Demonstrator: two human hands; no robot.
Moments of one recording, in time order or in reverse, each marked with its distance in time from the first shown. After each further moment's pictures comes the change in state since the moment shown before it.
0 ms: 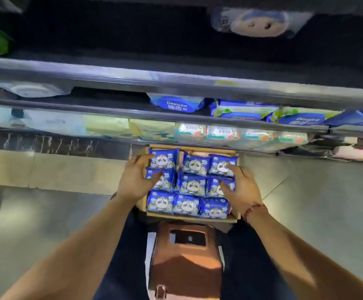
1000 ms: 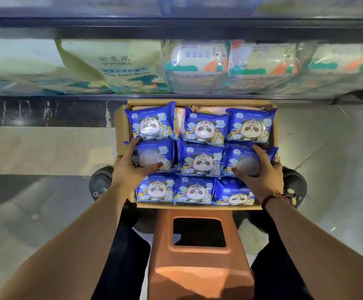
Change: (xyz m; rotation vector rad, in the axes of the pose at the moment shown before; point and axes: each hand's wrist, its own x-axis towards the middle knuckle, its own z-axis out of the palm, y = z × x) left_hand 0.071 -0.152 0.164 -0.320 -0.141 -0.404; right_hand 0.074 0.140 0.182 0.231 0.019 0.490
